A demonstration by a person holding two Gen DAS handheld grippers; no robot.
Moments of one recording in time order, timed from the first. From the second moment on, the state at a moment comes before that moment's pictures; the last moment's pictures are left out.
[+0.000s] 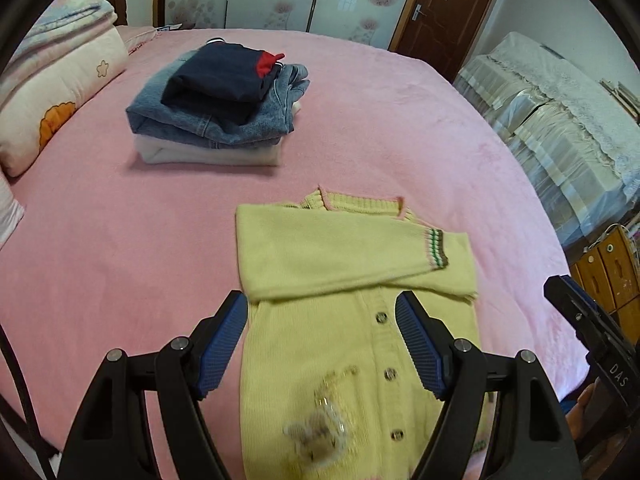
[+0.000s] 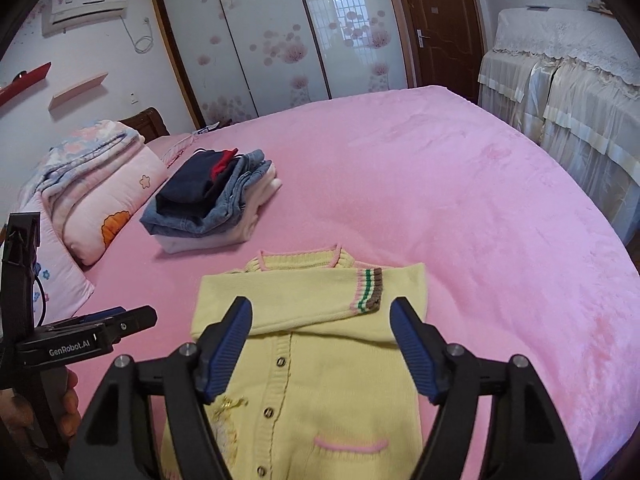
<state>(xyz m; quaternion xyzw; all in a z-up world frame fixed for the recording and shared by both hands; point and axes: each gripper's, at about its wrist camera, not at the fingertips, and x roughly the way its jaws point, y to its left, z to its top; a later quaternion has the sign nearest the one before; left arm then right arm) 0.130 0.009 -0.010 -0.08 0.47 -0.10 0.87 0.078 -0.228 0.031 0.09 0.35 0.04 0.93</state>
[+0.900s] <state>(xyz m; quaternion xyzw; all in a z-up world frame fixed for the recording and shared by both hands) 0.015 0.032 -0.086 -0.08 0.50 -0.10 0.86 -0.046 -0.243 -0.033 0.03 0.40 0.02 0.92</state>
